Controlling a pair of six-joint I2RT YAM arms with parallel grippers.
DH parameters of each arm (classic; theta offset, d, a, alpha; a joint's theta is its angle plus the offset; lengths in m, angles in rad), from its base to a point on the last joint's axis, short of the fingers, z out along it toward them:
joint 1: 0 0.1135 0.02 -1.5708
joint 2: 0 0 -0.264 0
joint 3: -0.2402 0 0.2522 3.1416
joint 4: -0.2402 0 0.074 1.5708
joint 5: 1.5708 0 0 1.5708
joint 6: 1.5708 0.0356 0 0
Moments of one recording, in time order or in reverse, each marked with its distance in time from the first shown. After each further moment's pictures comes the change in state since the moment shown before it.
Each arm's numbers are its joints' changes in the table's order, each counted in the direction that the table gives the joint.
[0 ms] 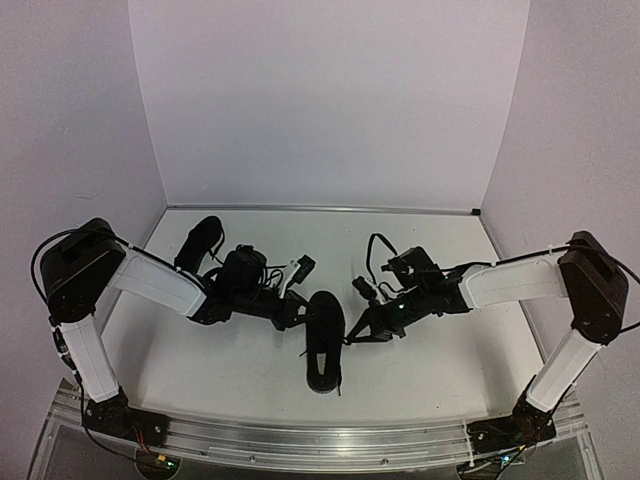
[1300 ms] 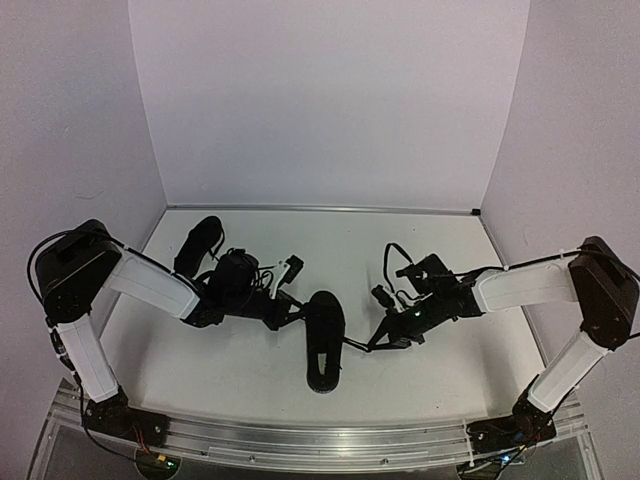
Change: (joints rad) left arm 0.027 -0.025 0.060 0.009 -0.113 0.006; right arm -0.068 -0.065 0.097 -0.080 0.050 -0.063
